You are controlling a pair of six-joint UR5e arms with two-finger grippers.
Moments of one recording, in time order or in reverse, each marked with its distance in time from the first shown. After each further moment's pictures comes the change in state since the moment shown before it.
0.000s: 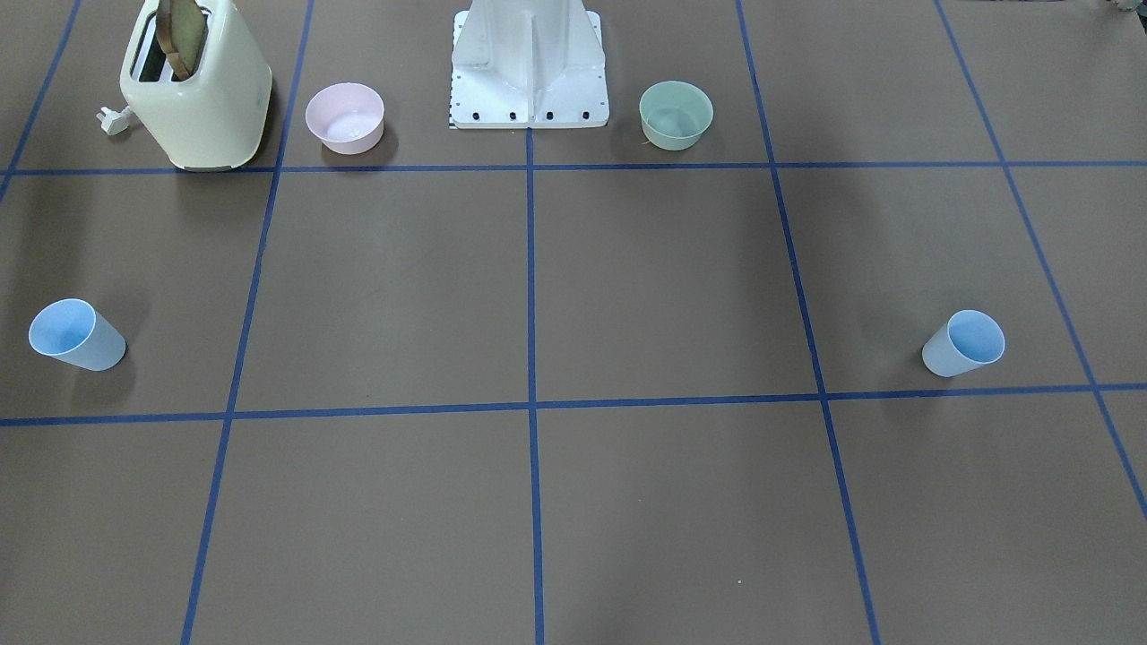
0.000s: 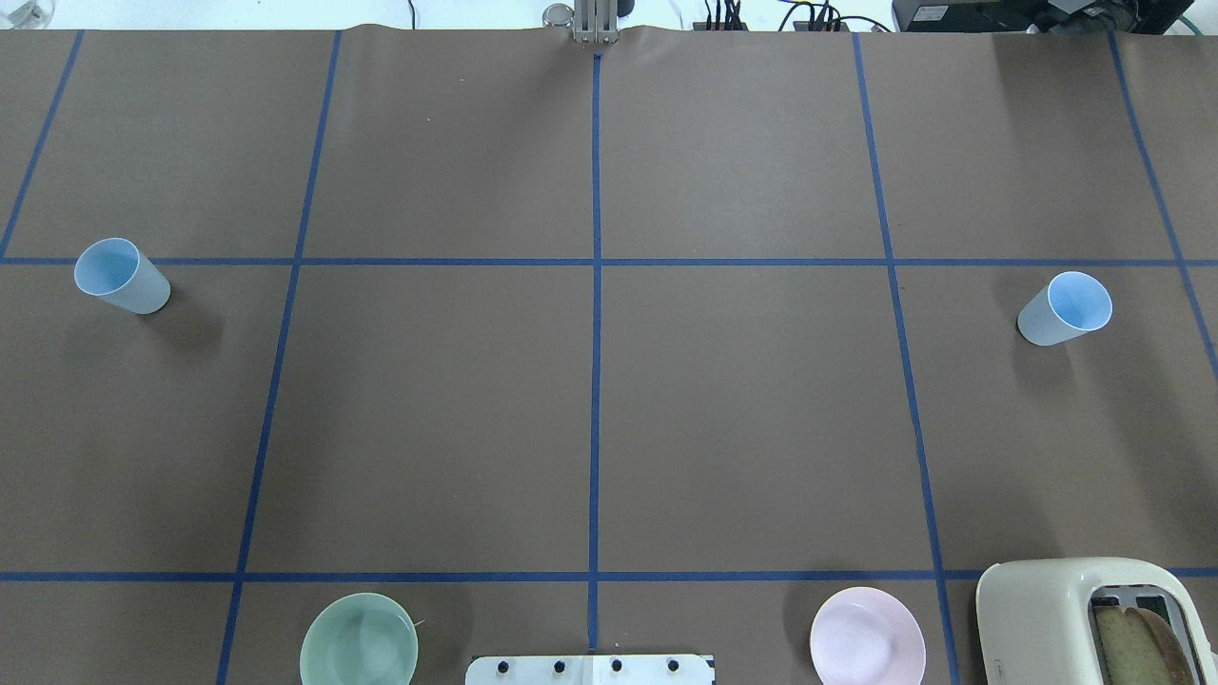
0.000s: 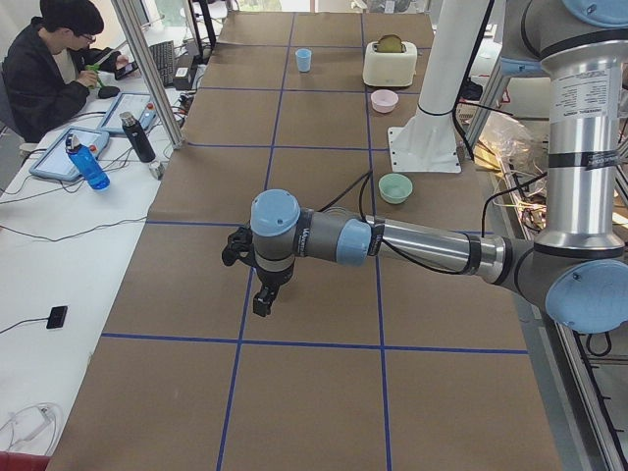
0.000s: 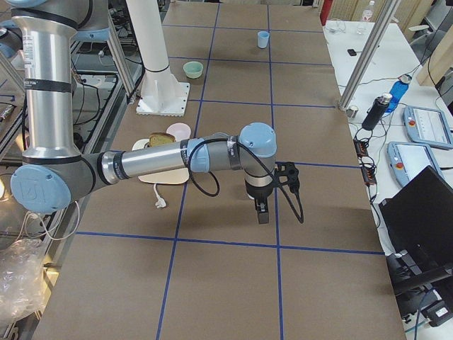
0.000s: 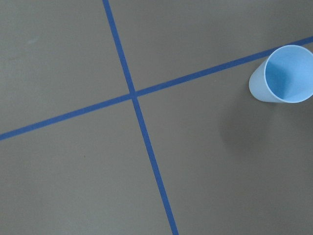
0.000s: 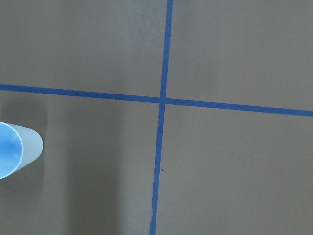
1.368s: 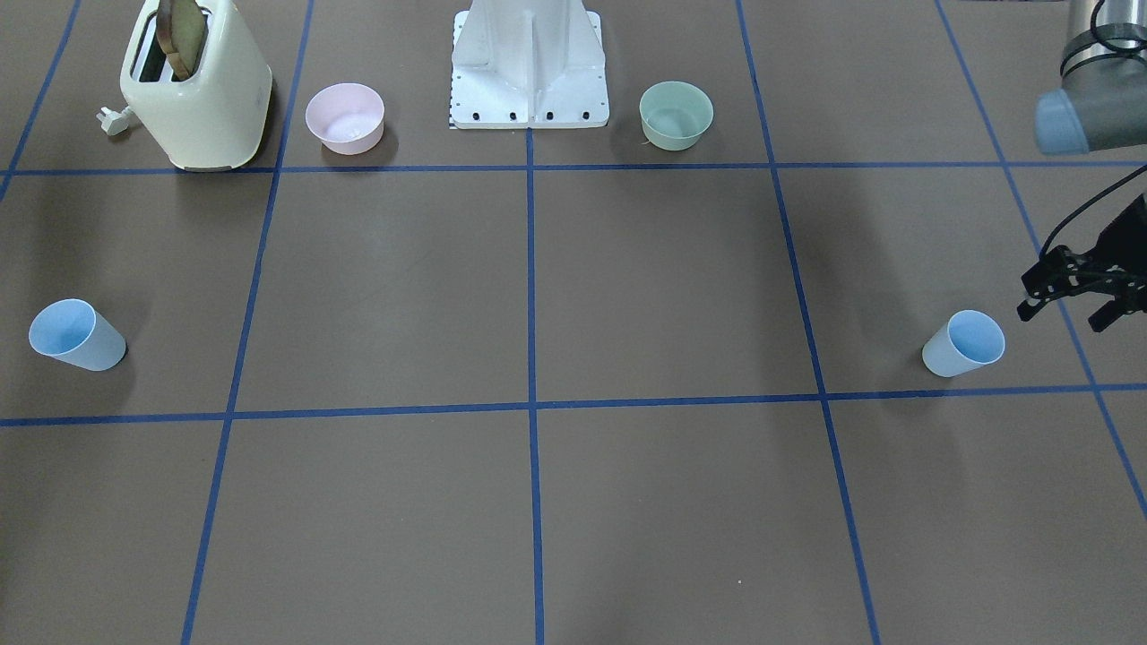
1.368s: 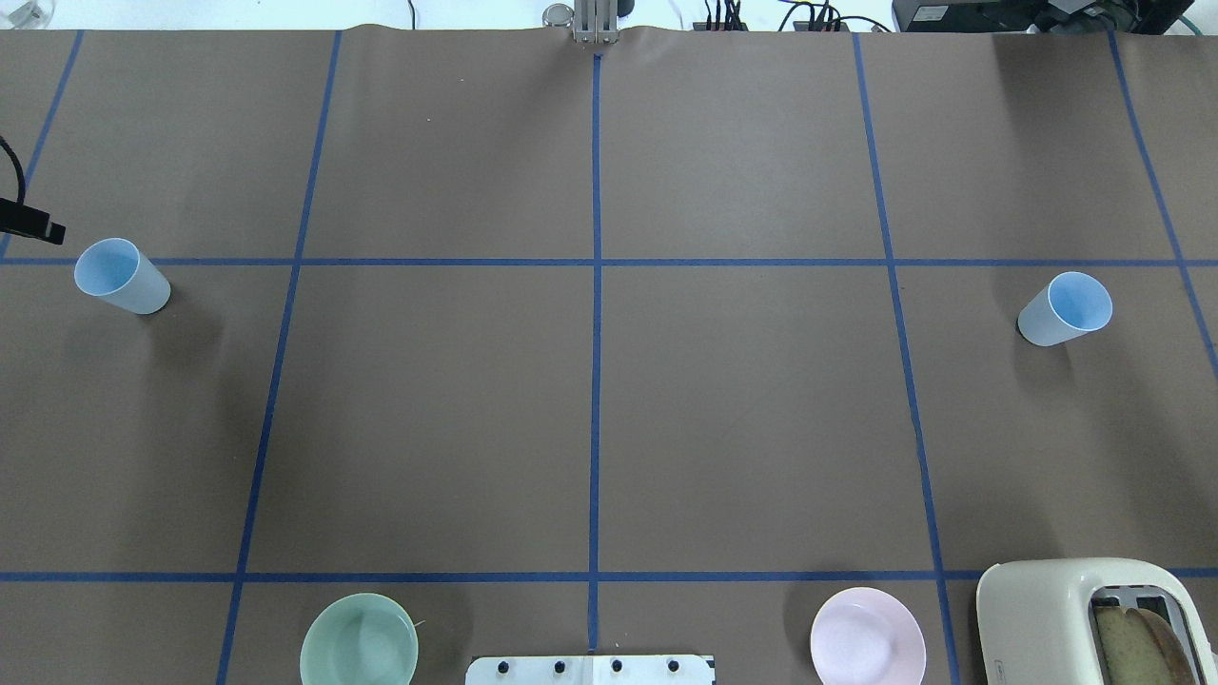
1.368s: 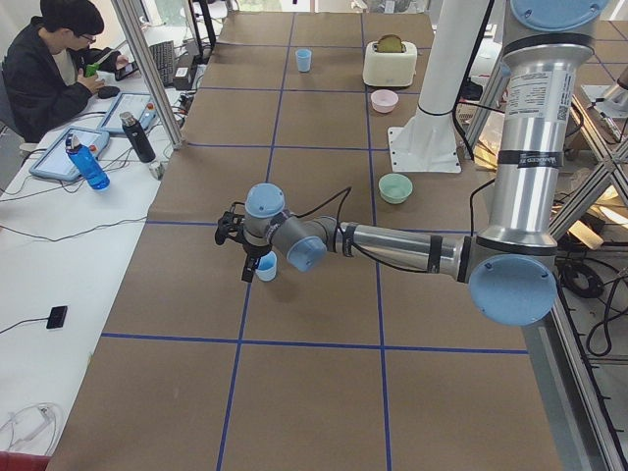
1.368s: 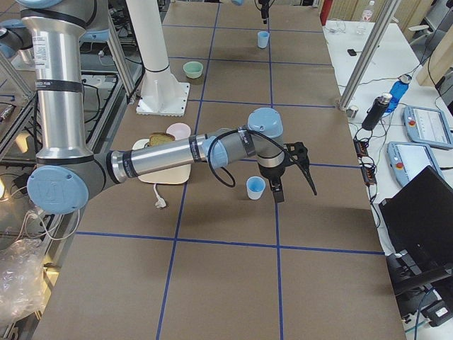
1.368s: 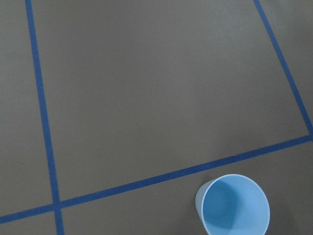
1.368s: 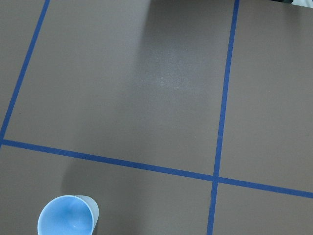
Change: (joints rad) left arm 0.357 -0.115 0.232 -0.537 0.164 -0.766; right arm -0.117 0.027 -0.015 0.229 -0.023 0.222
